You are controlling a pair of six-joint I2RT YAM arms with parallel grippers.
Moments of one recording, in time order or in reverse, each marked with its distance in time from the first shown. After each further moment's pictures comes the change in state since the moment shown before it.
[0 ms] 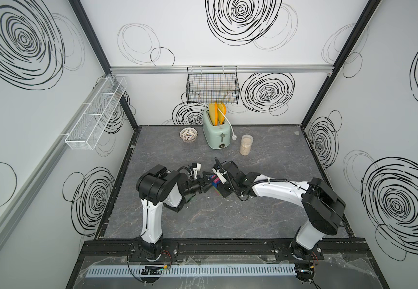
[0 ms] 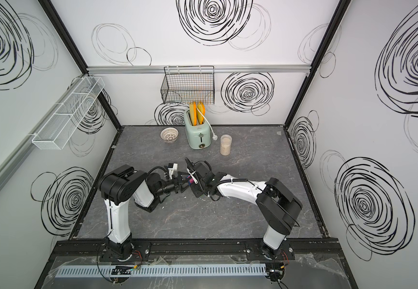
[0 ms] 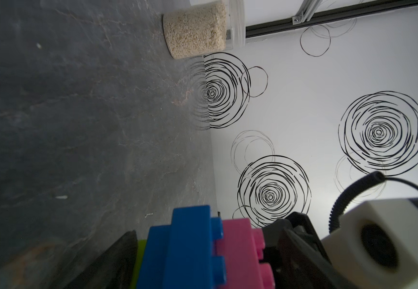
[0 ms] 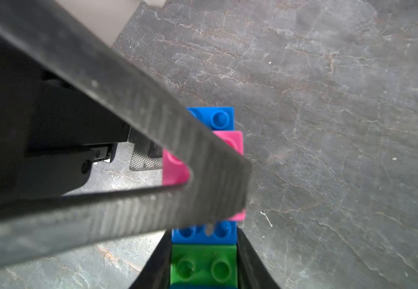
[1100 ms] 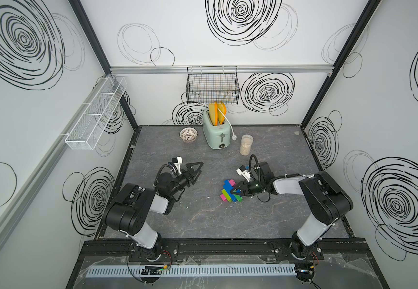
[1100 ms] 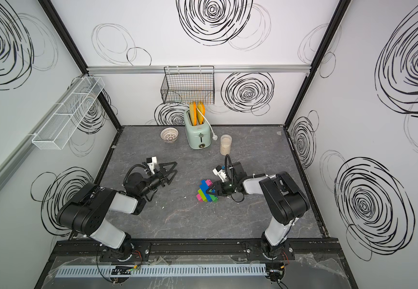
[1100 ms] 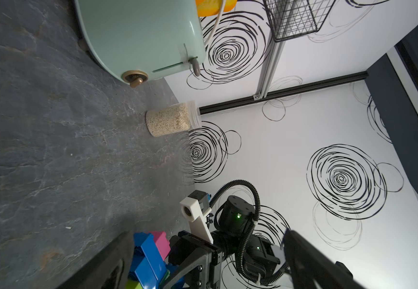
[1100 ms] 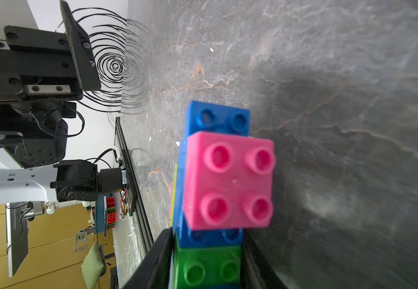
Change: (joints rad) left arm 0.136 -0.447 -0.141 -0.204 -0.150 -0.017; right arm -0.465 0.037 -0.378 0.409 -0.941 0.183
